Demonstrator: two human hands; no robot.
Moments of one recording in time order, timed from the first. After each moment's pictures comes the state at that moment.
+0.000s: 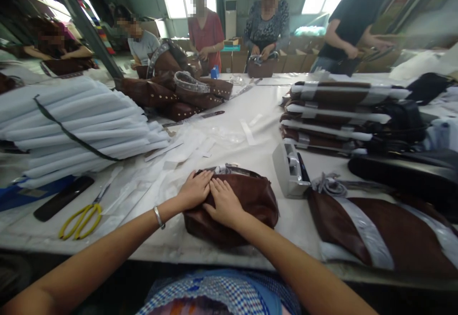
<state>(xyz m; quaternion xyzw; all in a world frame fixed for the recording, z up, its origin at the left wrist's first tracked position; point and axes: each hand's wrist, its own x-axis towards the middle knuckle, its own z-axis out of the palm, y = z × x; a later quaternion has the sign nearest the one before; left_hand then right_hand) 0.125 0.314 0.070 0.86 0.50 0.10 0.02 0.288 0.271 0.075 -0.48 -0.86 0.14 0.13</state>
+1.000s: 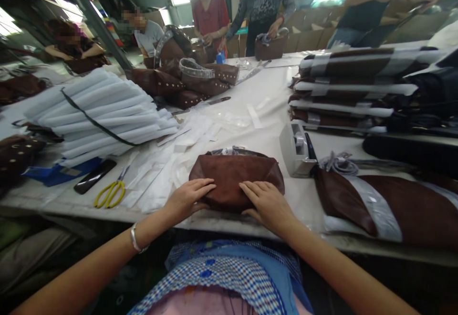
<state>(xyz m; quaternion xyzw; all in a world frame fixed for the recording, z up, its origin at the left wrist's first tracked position) 0.088 0.209 0.098 0.91 0.40 0.10 0.09 0.392 0.188 0.096 -0.44 -0.89 0.05 0.11</state>
